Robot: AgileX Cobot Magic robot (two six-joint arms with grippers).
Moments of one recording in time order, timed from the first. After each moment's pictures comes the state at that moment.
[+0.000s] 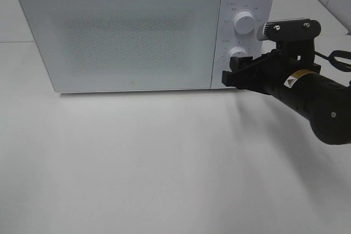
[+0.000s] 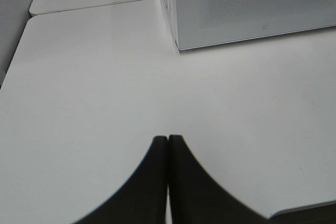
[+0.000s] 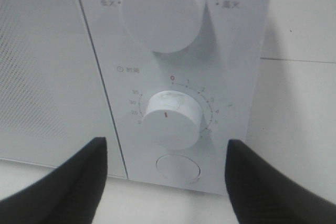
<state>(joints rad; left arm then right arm) -0.02 0.00 -0.50 -0.09 1.05 0.18 0.18 0.00 -0.51 -0.03 1.00 -0.02</state>
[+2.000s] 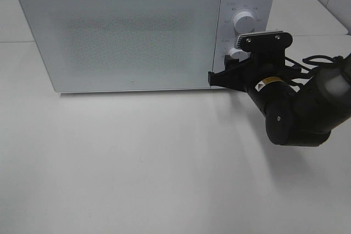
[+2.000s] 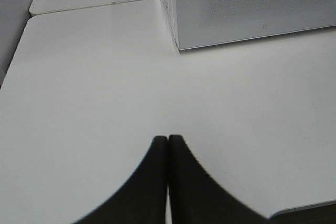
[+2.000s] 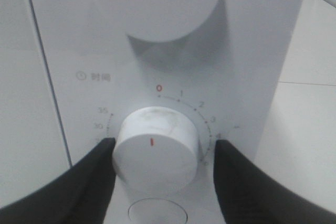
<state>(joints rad) -0.02 0.00 -0.50 -0.09 1.05 0.18 0.18 0.00 -0.51 -0.03 1.00 -0.02</state>
